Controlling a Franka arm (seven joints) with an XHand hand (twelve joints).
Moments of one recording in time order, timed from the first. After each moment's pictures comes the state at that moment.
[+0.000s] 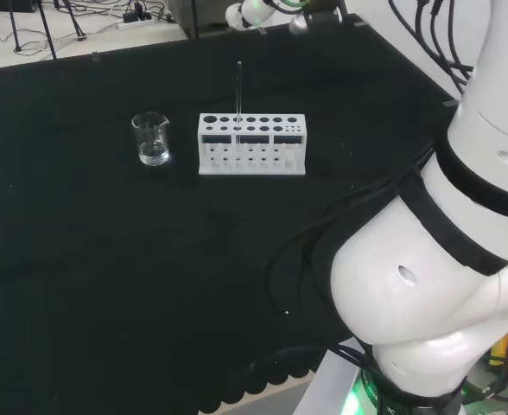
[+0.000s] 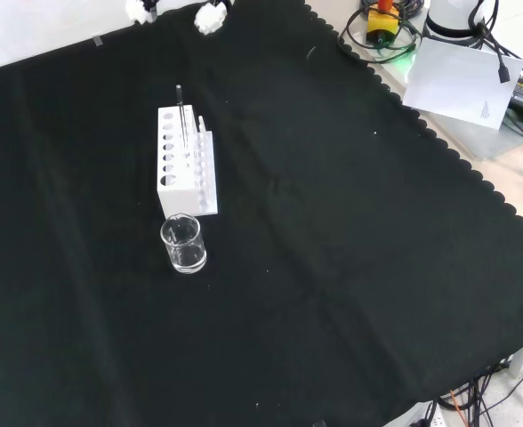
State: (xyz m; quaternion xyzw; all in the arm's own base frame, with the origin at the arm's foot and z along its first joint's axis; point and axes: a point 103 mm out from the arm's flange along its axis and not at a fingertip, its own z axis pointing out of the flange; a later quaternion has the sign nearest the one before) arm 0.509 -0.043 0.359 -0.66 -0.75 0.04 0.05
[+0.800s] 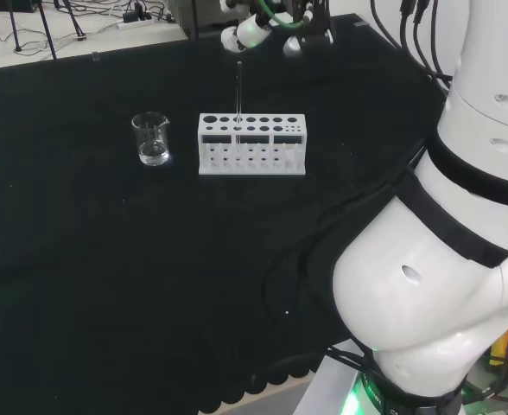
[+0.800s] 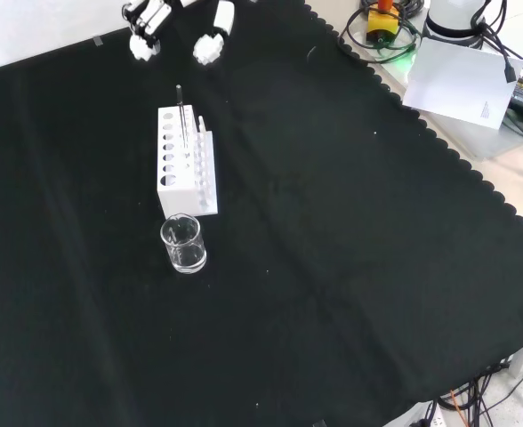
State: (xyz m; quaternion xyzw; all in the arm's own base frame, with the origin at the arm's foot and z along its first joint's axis) arm 0.522 -0.037 0.316 -0.64 -0.76 0.05 0.06
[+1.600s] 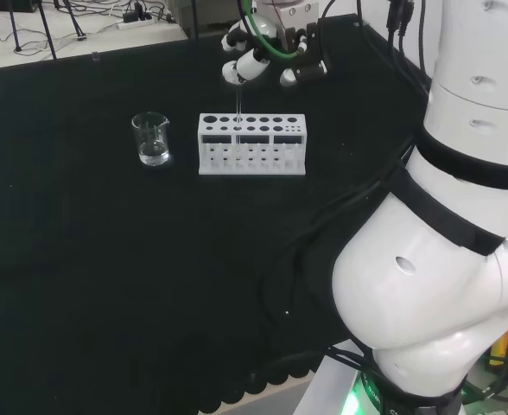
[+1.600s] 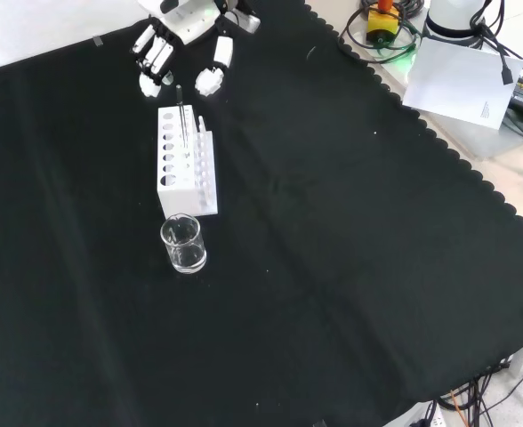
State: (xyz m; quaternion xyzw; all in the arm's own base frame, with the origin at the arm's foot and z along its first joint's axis) arm 0.530 -0.039 0.258 -0.64 -0.76 0.07 0.07
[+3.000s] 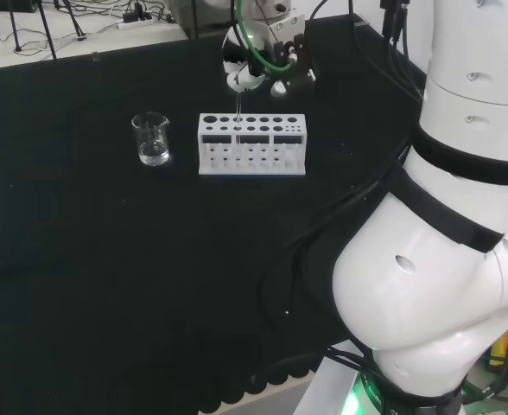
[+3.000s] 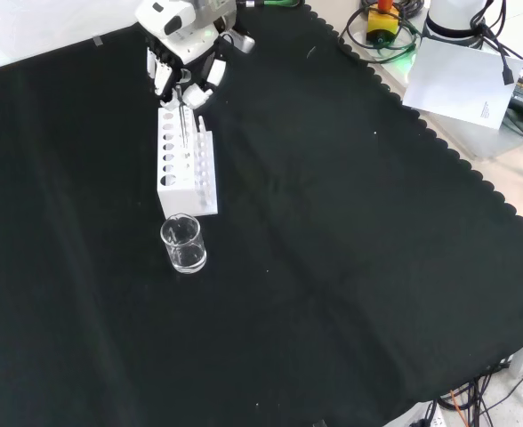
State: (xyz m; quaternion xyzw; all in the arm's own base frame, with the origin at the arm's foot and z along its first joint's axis) arm 0.548 -0.026 0.240 -0.62 -0.78 0.07 0.01
